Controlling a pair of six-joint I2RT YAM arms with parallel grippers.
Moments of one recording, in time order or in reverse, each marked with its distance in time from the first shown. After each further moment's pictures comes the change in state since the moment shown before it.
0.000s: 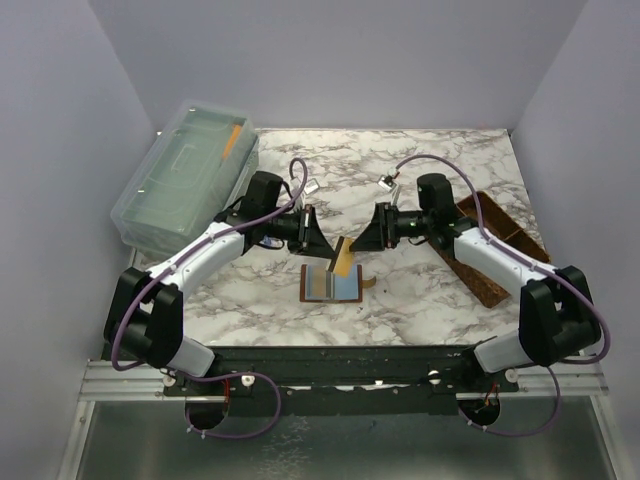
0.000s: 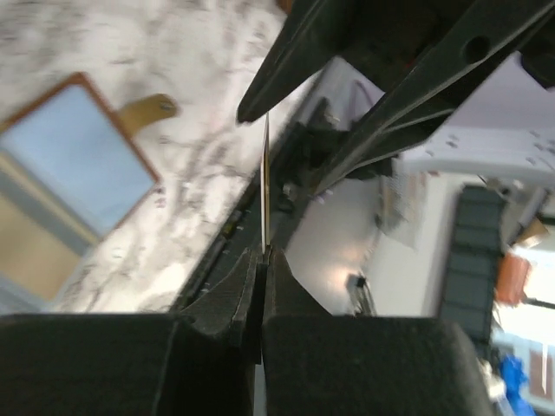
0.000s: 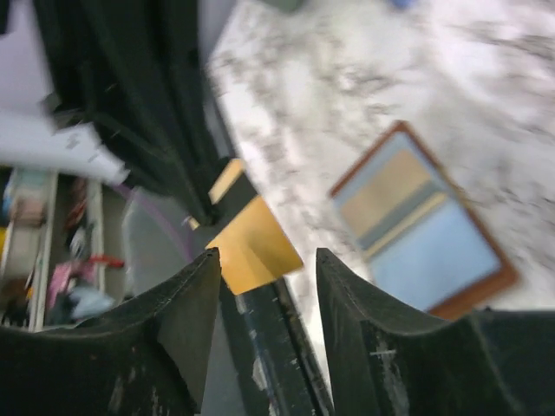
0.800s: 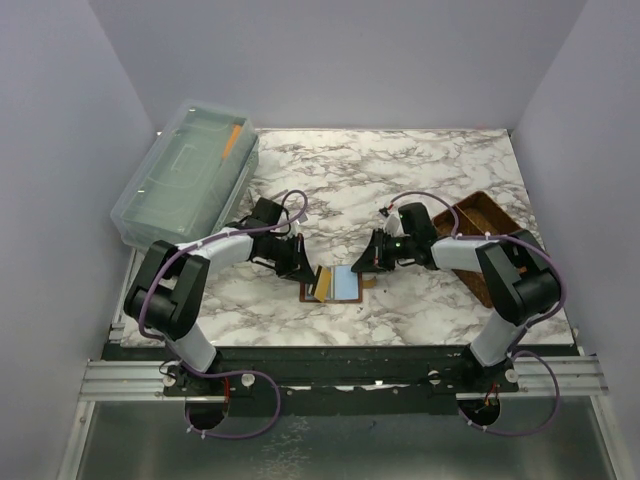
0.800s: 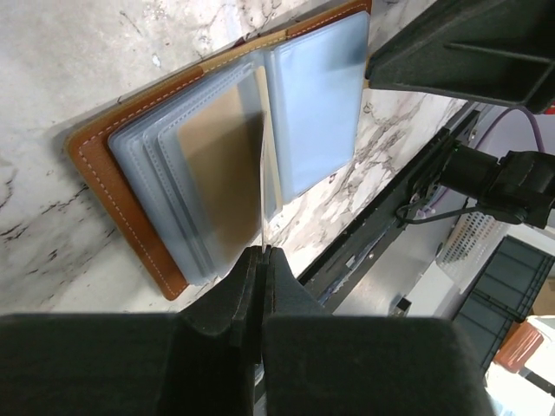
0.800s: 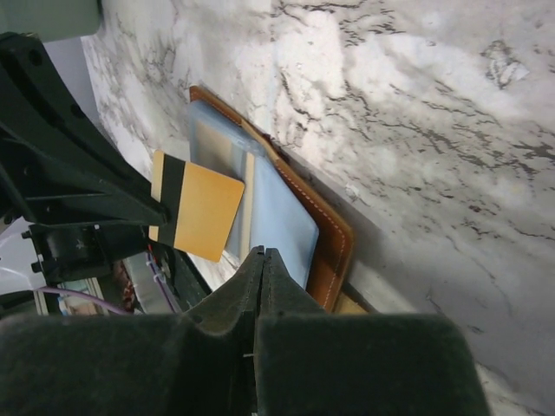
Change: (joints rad) left arm 0.039 0.171 -0.149 -0.086 -0.257 0.115; right arm 0.029 0.277 -0.143 0.138 0.328 0.228
